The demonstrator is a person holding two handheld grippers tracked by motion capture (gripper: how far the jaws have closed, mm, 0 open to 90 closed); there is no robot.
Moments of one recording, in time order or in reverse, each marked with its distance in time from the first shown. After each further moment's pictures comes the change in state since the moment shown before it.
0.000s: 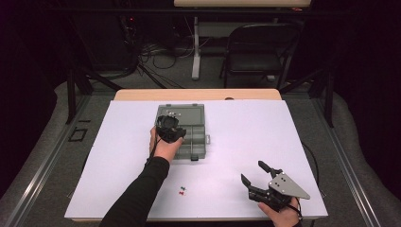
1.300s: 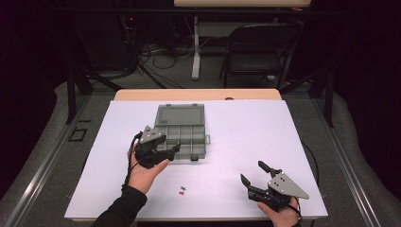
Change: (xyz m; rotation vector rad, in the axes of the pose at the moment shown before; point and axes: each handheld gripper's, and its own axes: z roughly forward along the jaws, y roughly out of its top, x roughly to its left) left arm -0.011 -0.060 -0.097 -0.243 -0.103 0.125; right arm 0.001 -0.001 0.001 0.011 -0.008 0.002
